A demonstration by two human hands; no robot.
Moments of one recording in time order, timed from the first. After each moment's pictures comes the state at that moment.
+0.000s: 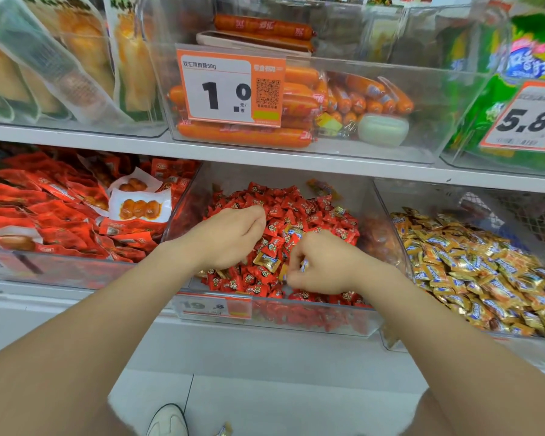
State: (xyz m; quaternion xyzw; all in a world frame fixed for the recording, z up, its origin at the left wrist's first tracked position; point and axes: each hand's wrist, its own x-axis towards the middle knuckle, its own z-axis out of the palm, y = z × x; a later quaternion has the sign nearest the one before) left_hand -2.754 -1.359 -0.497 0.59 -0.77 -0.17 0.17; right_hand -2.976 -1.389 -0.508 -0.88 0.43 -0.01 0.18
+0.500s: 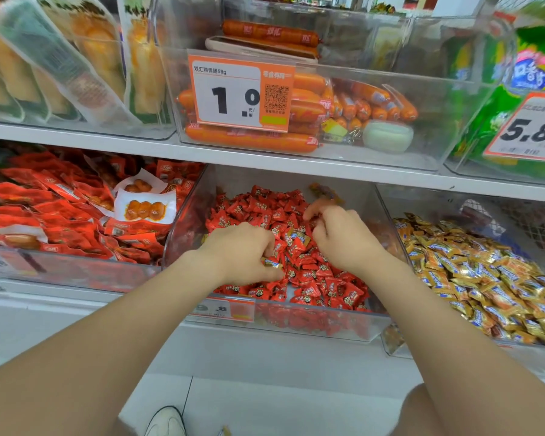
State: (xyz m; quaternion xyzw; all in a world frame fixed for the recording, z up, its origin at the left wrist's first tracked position) left_hand -2.774 -1.354 -0.502 0.63 -0.77 -0.09 0.02; right_hand -2.984 -1.413 -0.499 -0.81 0.53 -0.20 0.14
